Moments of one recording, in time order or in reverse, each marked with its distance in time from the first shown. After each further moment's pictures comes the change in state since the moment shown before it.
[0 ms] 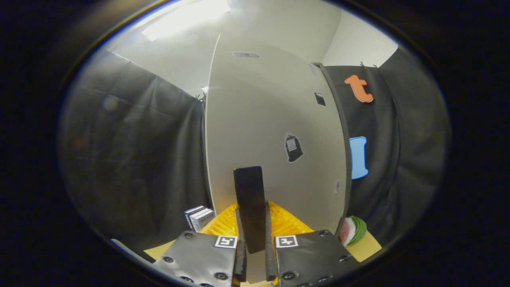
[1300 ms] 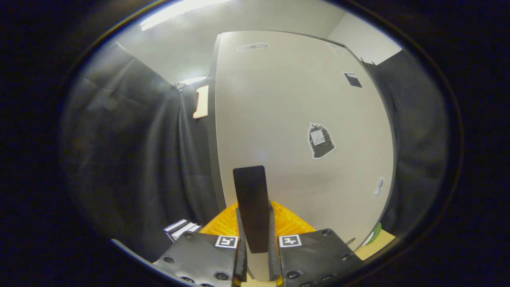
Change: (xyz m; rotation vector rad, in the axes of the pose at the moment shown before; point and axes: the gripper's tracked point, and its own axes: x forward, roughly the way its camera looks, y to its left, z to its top) arm 0.174 0.082 -0.037 0.000 0.012 -0.163
